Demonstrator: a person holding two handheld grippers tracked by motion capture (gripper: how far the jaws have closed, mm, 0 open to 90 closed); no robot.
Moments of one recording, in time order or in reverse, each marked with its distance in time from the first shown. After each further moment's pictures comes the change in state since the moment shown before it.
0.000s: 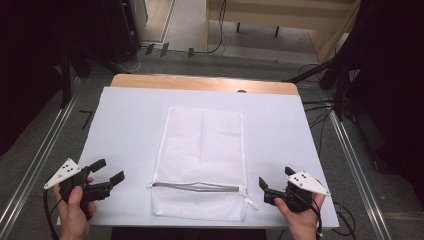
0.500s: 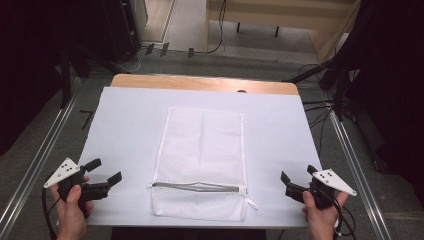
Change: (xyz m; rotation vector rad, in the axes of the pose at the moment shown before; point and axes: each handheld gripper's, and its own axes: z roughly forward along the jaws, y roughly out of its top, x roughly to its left) left arm 0.010 -0.003 0.001 0.013 0.026 0.022; right arm -0.058 -0.009 -0.010 -0.042 -0.093 0.091
